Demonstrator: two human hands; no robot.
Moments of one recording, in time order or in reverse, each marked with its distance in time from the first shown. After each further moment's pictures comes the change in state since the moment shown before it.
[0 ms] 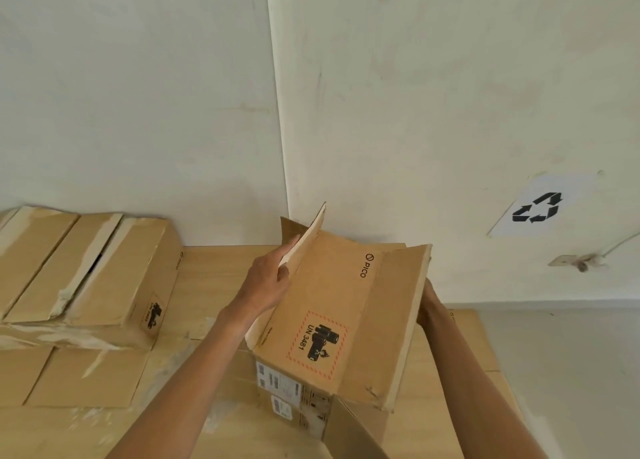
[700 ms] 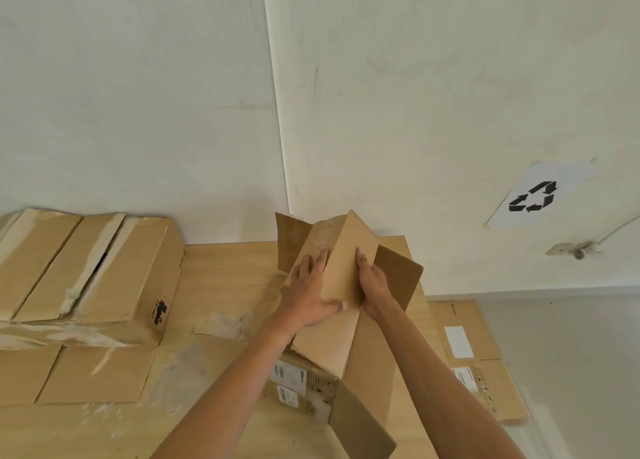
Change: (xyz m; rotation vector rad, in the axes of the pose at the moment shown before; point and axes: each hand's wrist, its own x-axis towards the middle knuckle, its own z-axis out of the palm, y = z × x) left_hand -0.013 0.021 0.064 0.272 -0.211 -0.078; right_hand 0.019 0.052 0.073 -0.157 0.062 0.005
